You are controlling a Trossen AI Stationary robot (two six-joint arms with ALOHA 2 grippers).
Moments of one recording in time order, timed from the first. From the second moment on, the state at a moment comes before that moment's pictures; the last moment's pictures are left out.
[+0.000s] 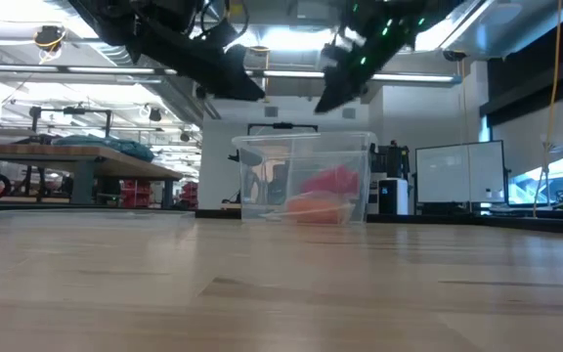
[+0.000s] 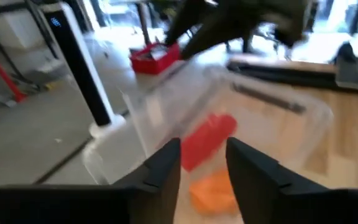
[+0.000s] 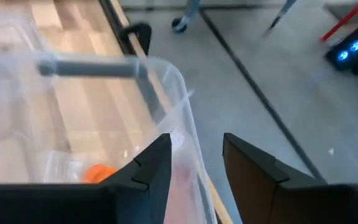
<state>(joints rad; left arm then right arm) 0.43 1.32 0.79 0.31 -0.15 0.09 -0.59 1.64 1.39 -0.33 0.06 -0.30</state>
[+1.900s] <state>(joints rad) 0.38 1.31 0.79 0.43 0.05 0.07 -0.40 1.33 1.43 -0.48 -0.20 -0.37</state>
